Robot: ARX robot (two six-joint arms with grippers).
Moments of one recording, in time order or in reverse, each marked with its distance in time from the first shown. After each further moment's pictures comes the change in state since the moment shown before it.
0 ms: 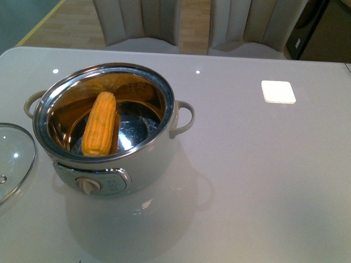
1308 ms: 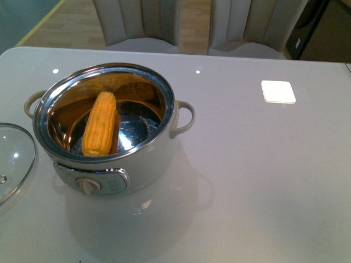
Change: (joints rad) left arm 0.000 0.000 0.000 0.000 0.000 0.000; right arm 0.000 -0.002 0.000 -0.002 0.000 -0.001
